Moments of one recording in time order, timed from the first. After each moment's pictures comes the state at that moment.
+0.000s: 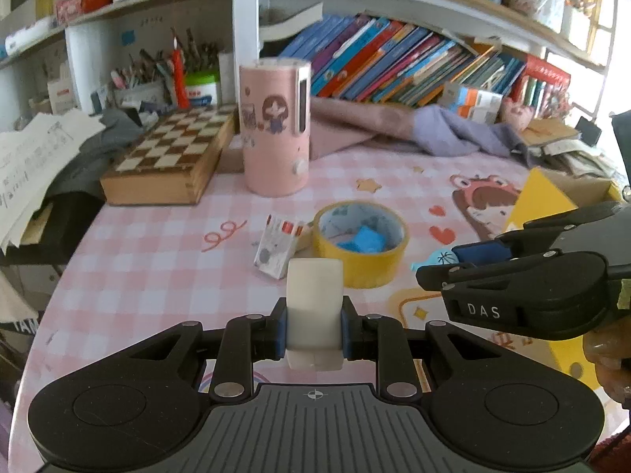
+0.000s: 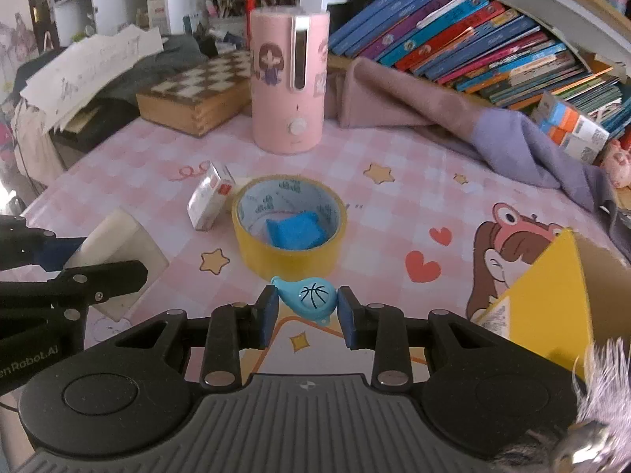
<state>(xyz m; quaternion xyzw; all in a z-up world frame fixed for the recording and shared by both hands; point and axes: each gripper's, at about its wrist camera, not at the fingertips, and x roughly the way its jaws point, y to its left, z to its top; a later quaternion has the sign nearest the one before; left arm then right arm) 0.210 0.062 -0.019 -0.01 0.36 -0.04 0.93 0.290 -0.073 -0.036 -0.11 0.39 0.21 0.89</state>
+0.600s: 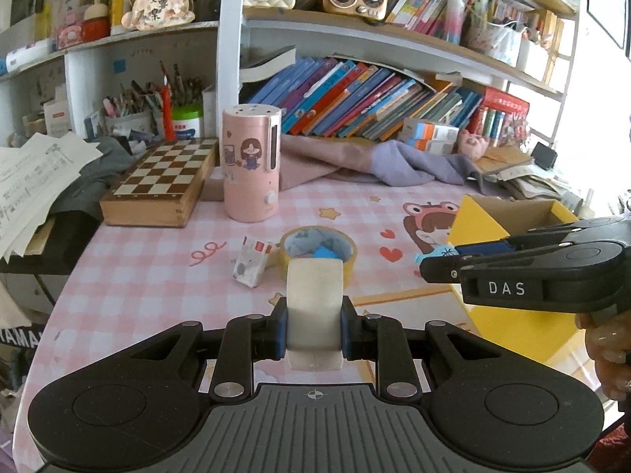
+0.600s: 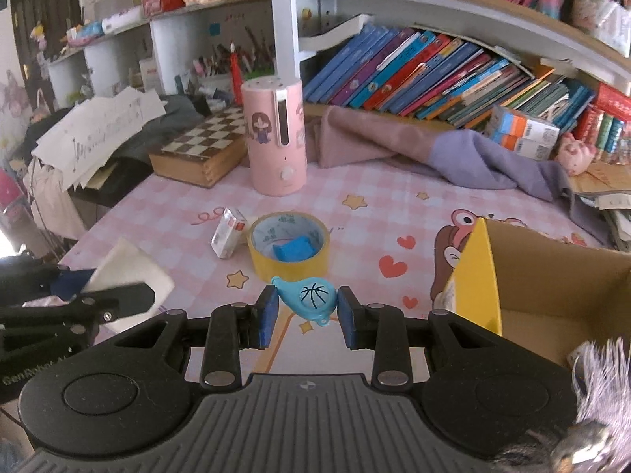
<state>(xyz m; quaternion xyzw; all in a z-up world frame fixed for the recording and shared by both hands) 0.152 0.059 0.014 -0.03 0.32 -0.08 0.94 0.221 -0.106 0.021 -0.05 0.35 0.19 0.91</state>
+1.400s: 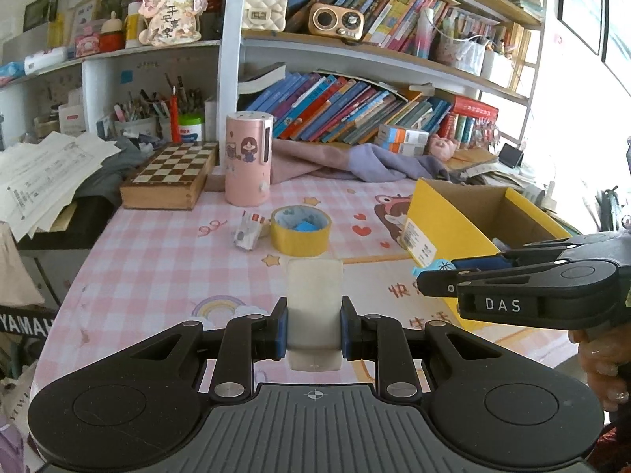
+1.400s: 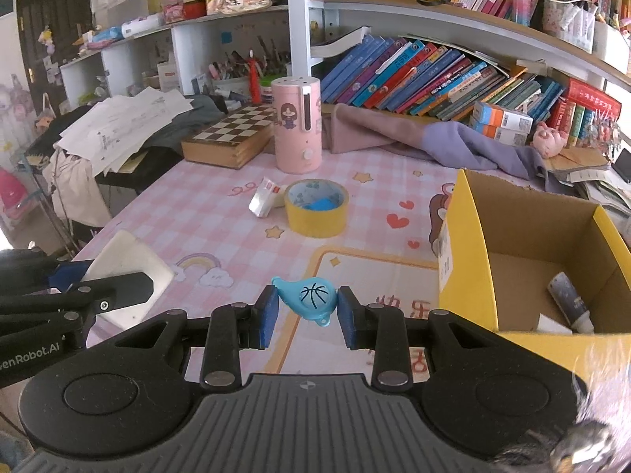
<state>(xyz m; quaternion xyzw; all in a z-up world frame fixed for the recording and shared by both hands) 0.048 0.063 0.027 -0.03 0.30 -0.10 0.95 0.105 -0.106 0.030 -0.04 0.34 0.18 0.92</state>
